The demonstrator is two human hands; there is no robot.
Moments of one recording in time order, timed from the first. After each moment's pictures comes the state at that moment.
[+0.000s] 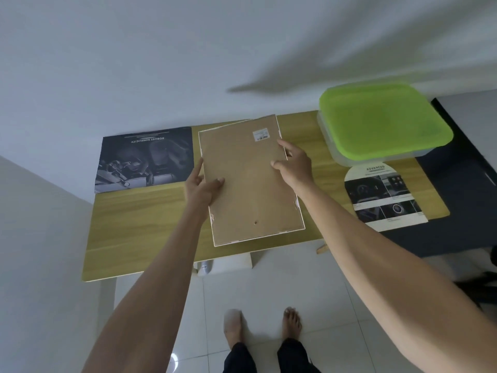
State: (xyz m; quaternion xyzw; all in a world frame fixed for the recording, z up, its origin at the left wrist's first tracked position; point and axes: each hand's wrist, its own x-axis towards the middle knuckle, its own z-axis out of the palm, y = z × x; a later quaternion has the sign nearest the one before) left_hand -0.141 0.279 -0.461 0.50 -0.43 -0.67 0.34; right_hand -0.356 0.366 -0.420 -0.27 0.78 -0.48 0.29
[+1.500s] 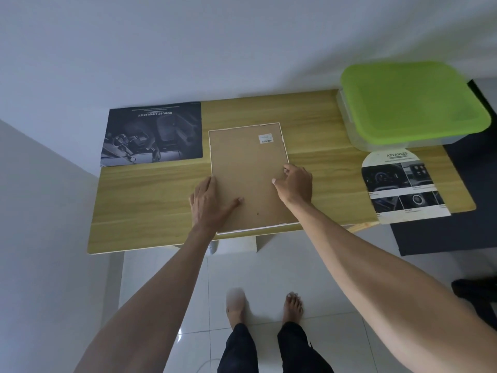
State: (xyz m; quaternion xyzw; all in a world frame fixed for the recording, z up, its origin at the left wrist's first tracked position) left_hand -0.103 0.332 -0.526 0.56 -0.79 -0.24 0.11; right_hand -0.310 0.392 -0.501 -0.30 0.89 -0.25 0.23
